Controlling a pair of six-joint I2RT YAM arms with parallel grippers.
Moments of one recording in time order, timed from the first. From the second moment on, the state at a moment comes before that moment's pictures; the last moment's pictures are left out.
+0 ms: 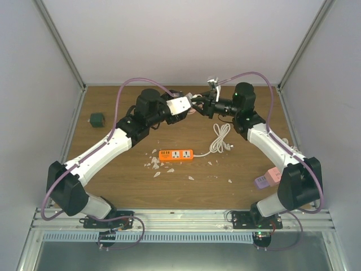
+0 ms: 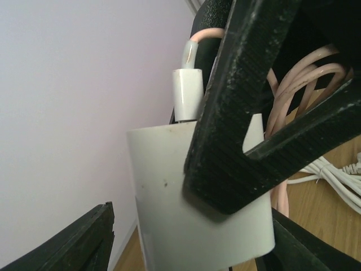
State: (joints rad) left arm -0.62 1.44 1.27 -0.10 0.14 0.67; right arm 0.36 1.49 1.16 0.28 -0.94 0.36
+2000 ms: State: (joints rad) left arm -0.08 1.67 1.29 -0.35 0.33 0.53; right arm 0.23 1.47 1.18 -0.23 -0.94 -0.35
